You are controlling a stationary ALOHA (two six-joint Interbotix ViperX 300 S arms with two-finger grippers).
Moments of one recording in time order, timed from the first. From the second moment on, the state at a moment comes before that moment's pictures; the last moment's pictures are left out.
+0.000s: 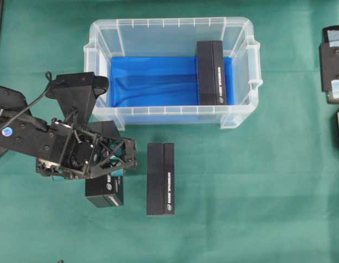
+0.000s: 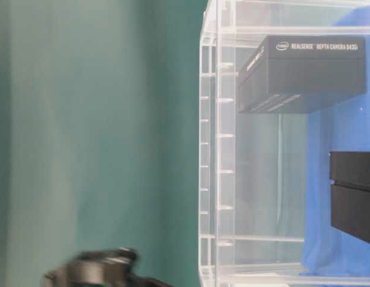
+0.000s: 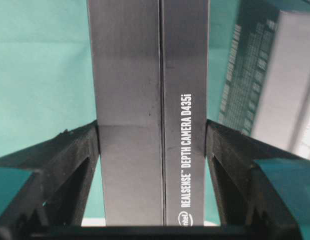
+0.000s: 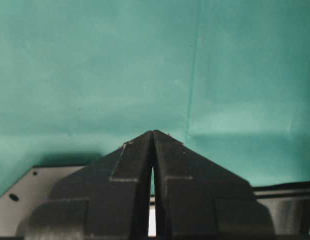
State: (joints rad) left arm -0.25 -0.07 0.30 0.06 1.22 -1.93; right arm -0.01 -0.66 0.52 -0.20 1.41 0.06
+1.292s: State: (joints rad) left arm -0.31 0.04 0.42 0.01 0.89 -1.87; right arm -0.01 -0.66 0.52 -0.21 1.41 0.06
